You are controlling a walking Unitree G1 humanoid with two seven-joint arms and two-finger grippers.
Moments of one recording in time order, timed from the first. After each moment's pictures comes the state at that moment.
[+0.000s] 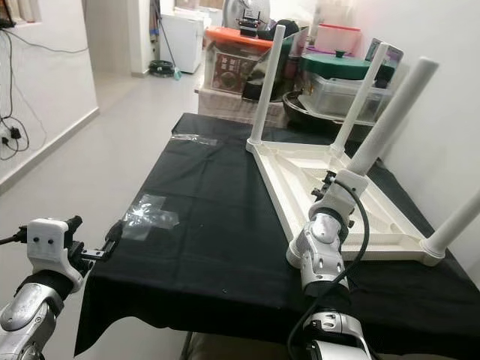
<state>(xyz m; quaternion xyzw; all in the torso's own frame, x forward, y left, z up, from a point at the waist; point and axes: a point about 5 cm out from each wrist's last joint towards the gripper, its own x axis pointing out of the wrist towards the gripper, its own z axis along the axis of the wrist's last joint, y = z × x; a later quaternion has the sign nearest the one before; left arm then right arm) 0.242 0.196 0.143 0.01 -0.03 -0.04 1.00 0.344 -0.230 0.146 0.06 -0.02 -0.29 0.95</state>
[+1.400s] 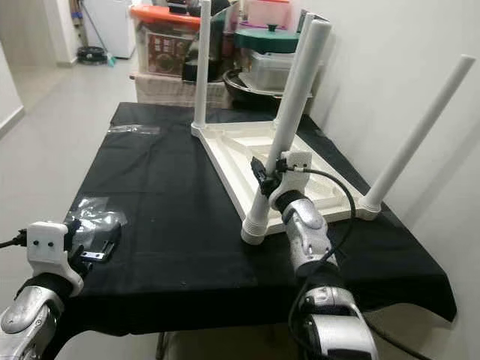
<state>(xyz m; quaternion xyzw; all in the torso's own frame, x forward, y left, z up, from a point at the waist) 0.239 0.196 0.137 0.01 -0.02 -0.03 1.00 0.370 -0.164 0.160 0.06 -0.07 0.14 0.99</state>
